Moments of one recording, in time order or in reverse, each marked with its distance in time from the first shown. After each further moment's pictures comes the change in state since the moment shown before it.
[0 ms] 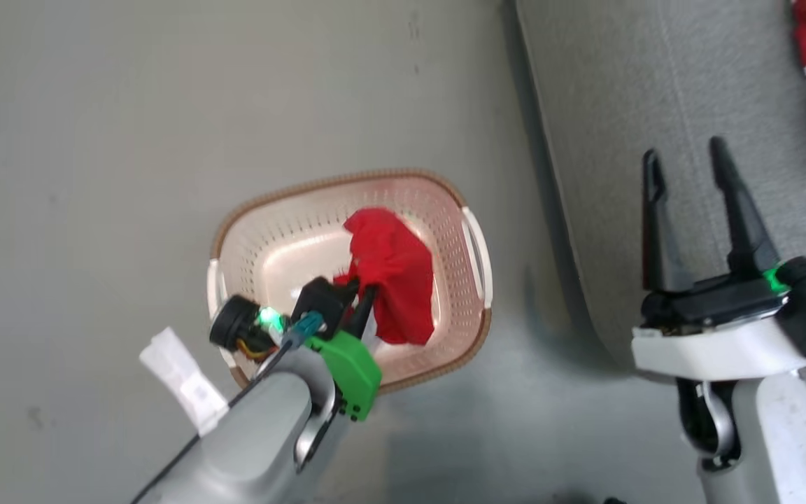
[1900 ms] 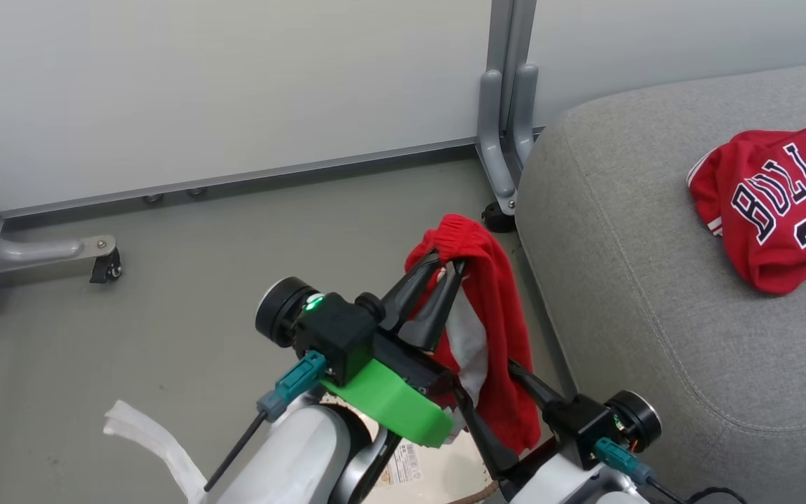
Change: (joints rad) left arm 0.313 -0.050 0.289 -0.782 0.166 -0.087 0.137; right arm 0.106 -0.020 0.432 0.394 -0.036 0.000 0.000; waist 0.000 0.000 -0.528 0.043
